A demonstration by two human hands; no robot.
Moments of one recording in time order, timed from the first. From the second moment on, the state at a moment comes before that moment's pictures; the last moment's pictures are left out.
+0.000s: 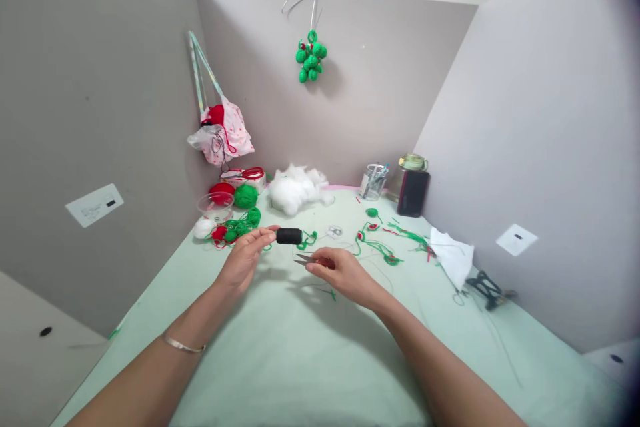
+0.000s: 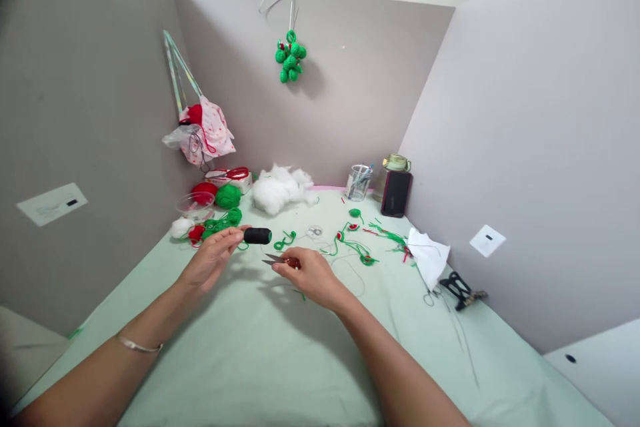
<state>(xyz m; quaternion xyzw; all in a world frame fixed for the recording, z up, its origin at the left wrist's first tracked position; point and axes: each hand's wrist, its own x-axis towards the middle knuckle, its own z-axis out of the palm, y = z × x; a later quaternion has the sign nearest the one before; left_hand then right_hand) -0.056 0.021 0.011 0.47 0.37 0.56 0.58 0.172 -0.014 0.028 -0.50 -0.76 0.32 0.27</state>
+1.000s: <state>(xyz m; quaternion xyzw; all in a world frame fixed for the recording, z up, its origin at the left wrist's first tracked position) -0.057 0.024 0.008 0.41 0.37 0.59 0.59 0.178 -0.025 0.029 -0.39 -0.85 0.35 0.05</state>
